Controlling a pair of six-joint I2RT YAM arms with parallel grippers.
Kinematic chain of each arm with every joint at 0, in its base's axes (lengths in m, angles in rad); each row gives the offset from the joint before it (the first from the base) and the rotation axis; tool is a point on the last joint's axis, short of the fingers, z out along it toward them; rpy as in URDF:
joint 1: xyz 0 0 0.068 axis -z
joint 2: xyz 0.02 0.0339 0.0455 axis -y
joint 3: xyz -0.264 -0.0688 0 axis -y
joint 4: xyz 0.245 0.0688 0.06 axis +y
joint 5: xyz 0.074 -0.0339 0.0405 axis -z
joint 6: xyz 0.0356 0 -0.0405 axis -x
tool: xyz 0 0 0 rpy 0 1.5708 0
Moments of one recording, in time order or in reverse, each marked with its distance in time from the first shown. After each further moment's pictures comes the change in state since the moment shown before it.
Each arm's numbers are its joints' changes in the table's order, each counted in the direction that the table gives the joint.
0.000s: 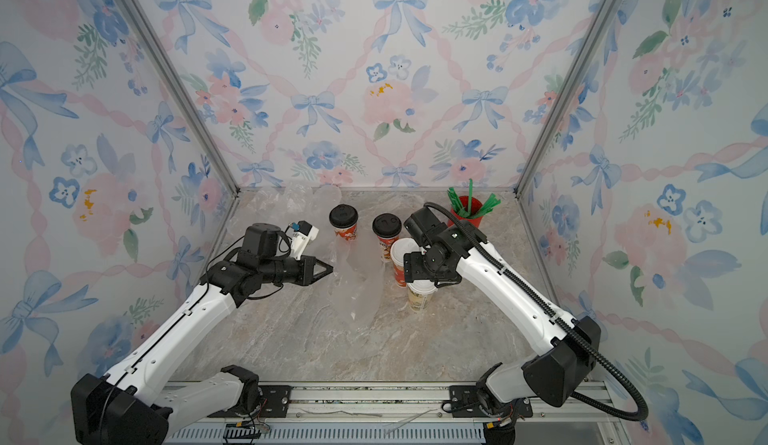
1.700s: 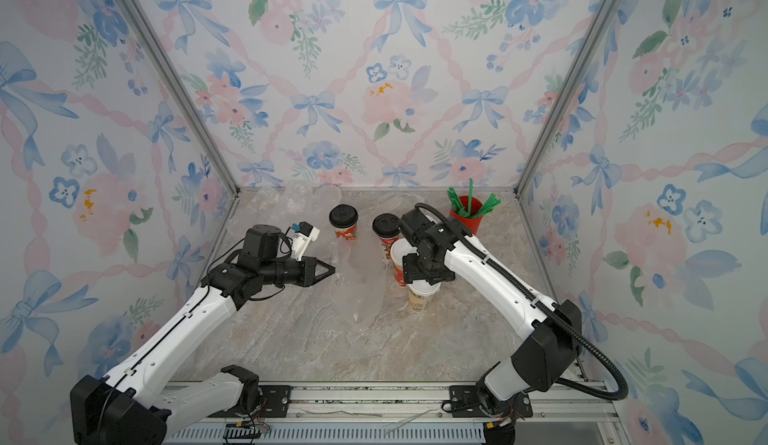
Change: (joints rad) left arm 0.014 0.008 -0.019 -0.038 0.023 0.038; right arm -0.015 -0.086 0.018 0.029 0.019 0.011
